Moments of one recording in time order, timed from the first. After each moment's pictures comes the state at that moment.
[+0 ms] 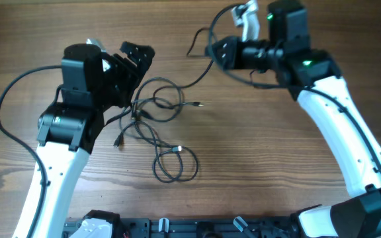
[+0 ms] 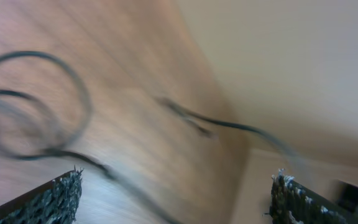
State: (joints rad) left arm -0.18 1.22 1.20 -0.62 0.24 -1.11; right arm 0.30 1.60 1.51 -0.53 -0.72 0.50
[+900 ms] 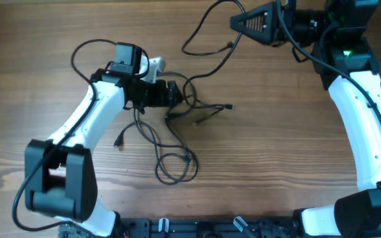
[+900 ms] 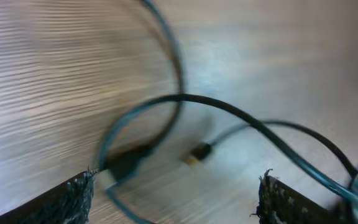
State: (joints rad) left arm -0.20 1.73 1.20 -0.67 0.53 -0.15; right arm 0.09 1.60 1.53 -0.01 -1.40 1.03
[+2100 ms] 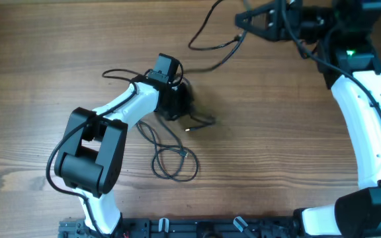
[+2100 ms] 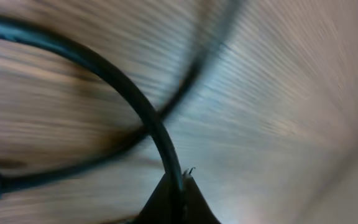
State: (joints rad) left arm -0.38 1.96 1.20 -0.49 0.43 -0.96; right arm 0.05 1.60 1.53 0.20 -1.43 1.12
